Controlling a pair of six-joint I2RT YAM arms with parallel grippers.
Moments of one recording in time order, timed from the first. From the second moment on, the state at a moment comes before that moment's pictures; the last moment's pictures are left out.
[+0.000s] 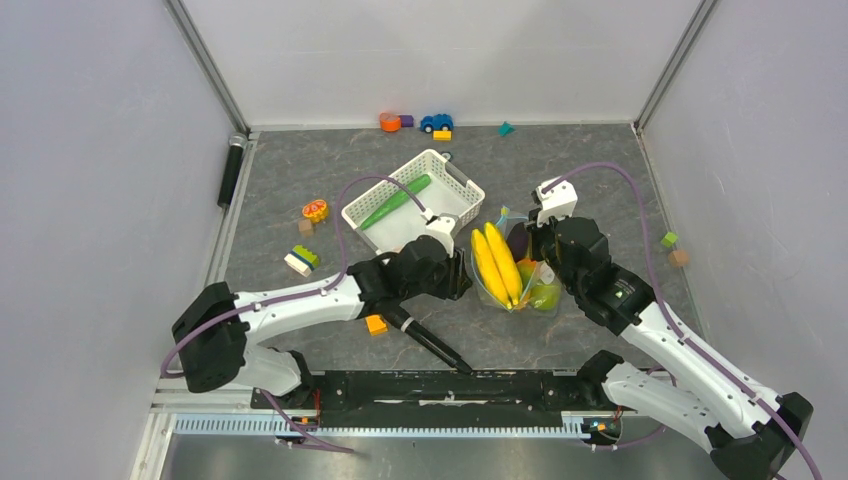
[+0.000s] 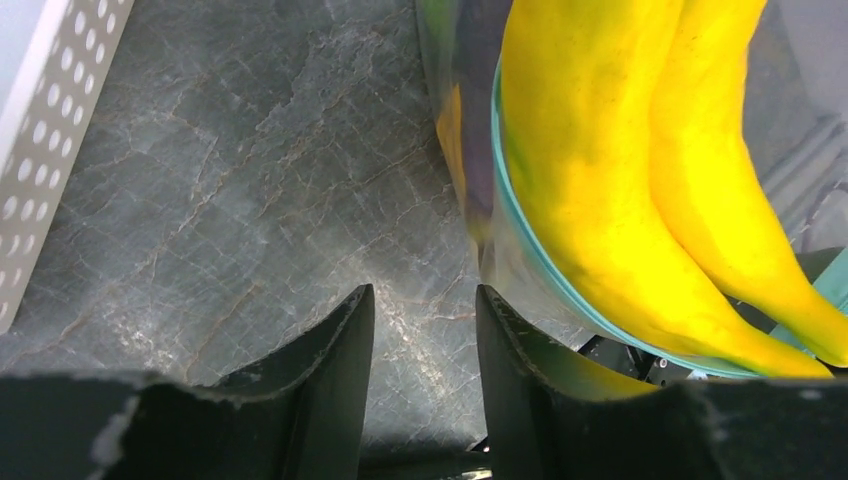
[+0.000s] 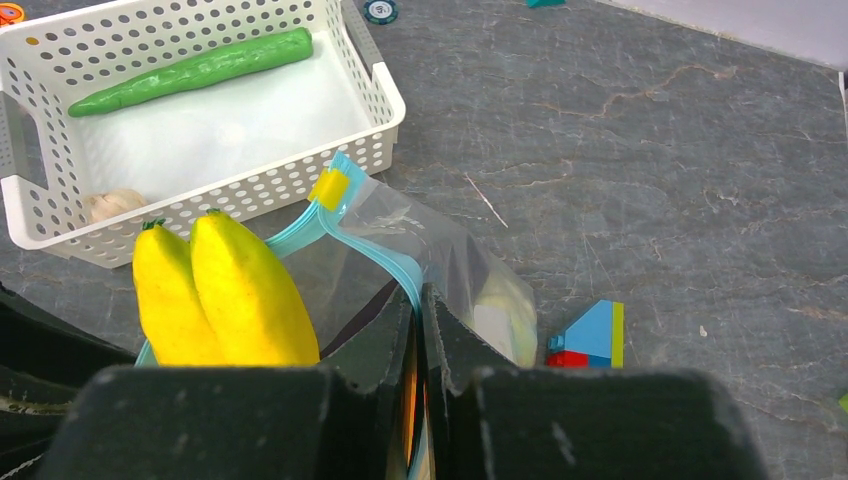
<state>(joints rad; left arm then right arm) -1.05 1.38 0.88 -0.10 -0.17 -0.62 0.68 0.83 0.79 -0.29 0.39 0.06</state>
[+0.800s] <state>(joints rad) -1.03 1.33 0.96 -0.12 -0.12 -0.65 0.68 0.83 0.79 -0.29 0.38 0.06</state>
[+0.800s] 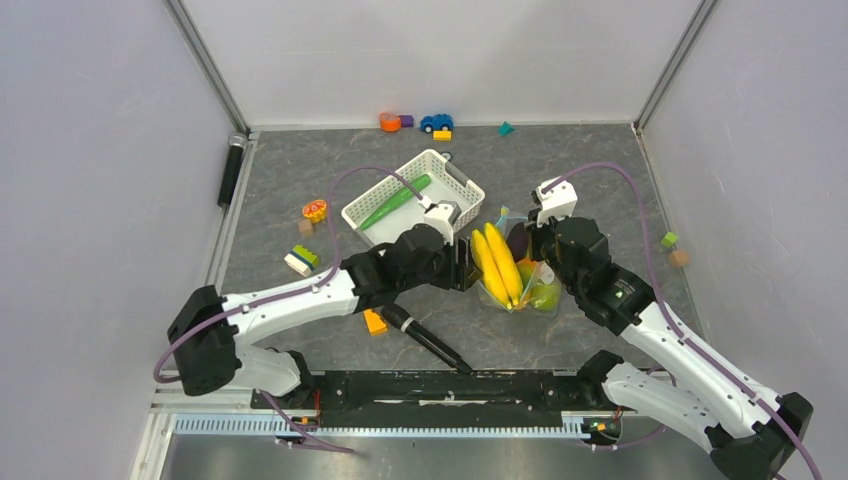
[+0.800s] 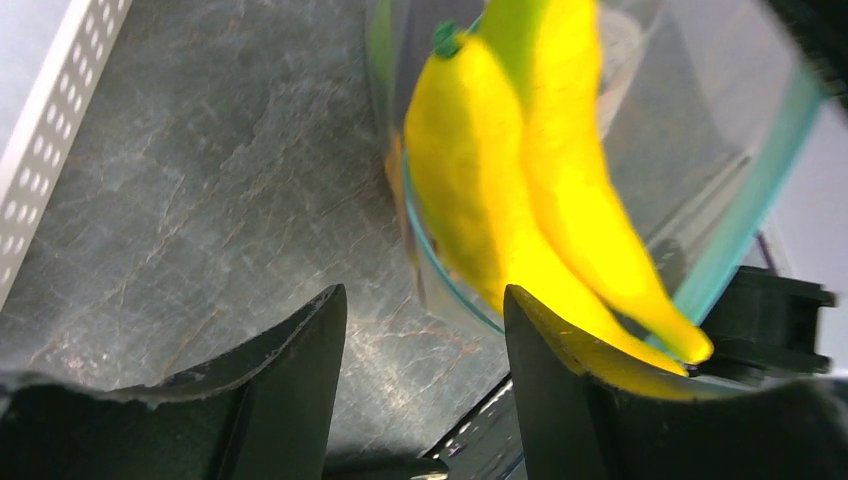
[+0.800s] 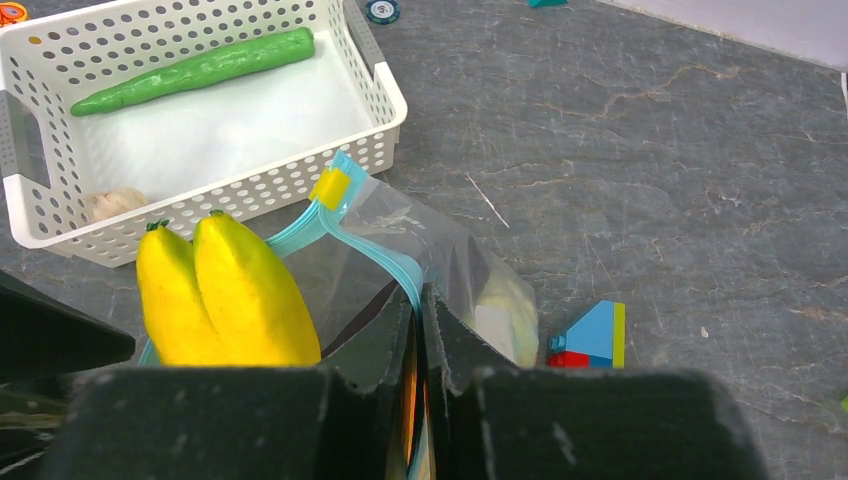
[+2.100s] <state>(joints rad) -1.03 1.29 1.13 -0.13 -0.28 -0.45 0.68 0.73 0.79 -0.20 0.17 0.03</state>
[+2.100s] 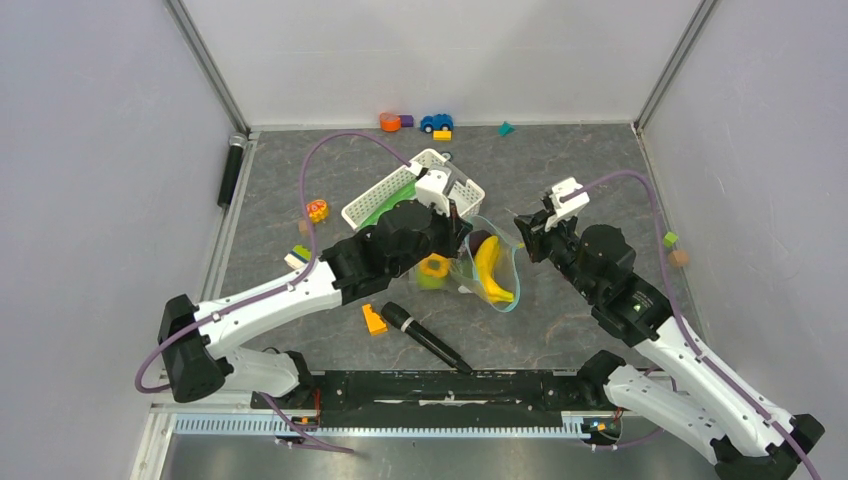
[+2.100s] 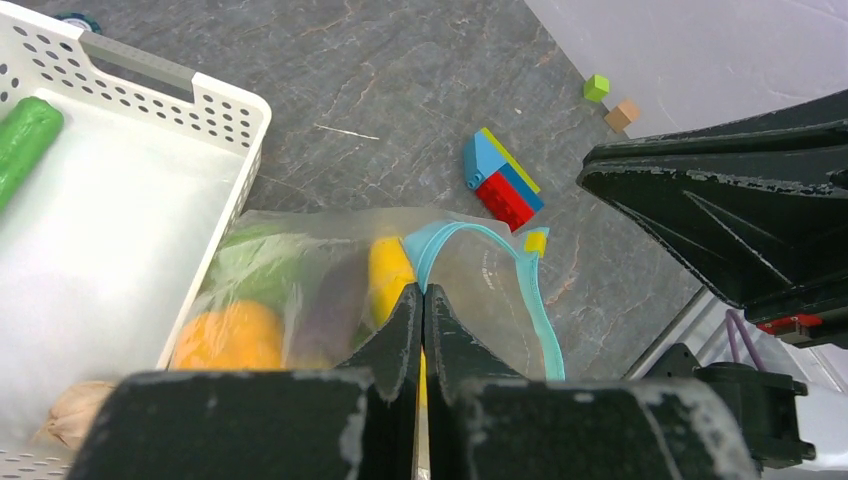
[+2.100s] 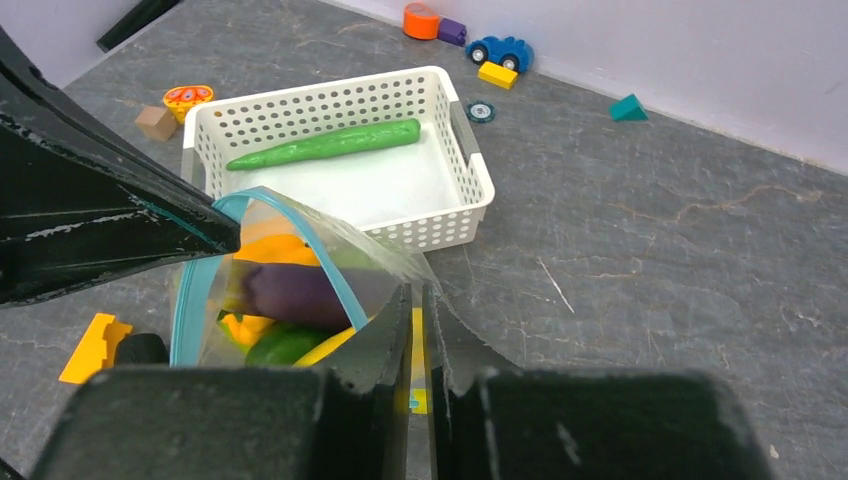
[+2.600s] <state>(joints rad) -1.03 1.35 1.13 -0.12 -0.29 -0.44 0.68 0.77 0.78 -0.30 0.28 0.05</state>
